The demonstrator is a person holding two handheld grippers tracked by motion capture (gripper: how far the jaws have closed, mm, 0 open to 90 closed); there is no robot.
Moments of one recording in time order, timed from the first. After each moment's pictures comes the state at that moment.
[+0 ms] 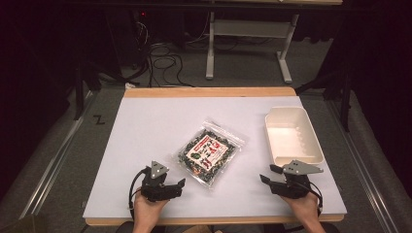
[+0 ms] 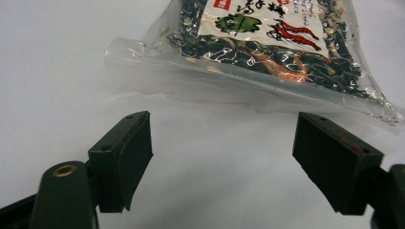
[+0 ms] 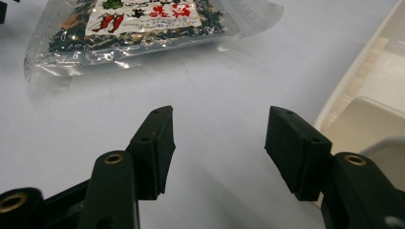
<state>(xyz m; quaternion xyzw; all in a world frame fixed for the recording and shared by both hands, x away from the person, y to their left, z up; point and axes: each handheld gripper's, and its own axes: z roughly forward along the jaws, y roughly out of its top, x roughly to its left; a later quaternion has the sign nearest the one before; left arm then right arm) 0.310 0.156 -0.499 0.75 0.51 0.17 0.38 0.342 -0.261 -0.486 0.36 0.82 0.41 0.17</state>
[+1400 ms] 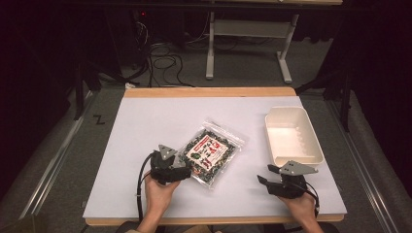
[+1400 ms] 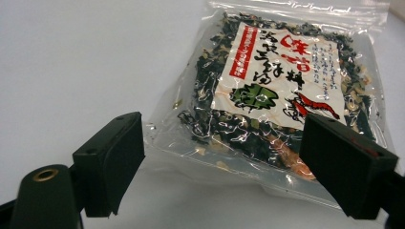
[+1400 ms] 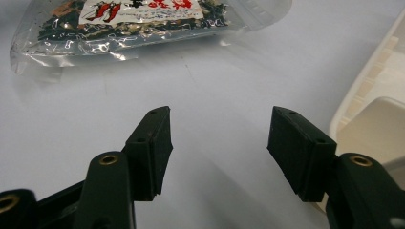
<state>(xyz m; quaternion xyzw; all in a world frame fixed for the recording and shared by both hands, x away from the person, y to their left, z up) 0.351 0.129 -0.480 0.73 0.54 0.20 0.37 0.345 -0.255 -0.493 0.34 0.83 0.41 0.18</state>
